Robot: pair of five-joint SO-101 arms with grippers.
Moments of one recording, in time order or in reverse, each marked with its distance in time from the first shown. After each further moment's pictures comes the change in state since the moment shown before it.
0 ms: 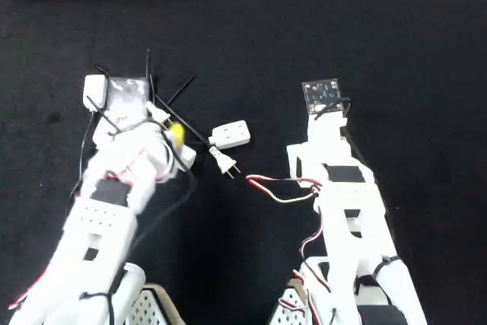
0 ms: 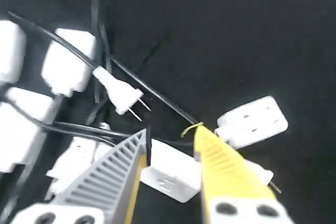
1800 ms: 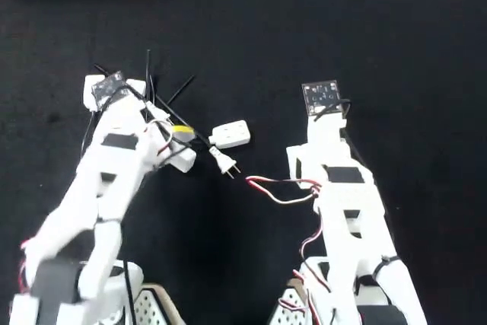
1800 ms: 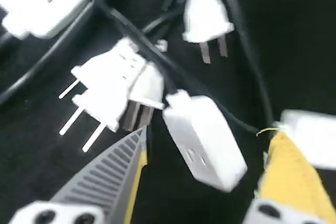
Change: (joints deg) left arm -5.2 30.5 -24.4 24.1 28.3; right arm 0.0 0.0 0.6 -0.2 0.0
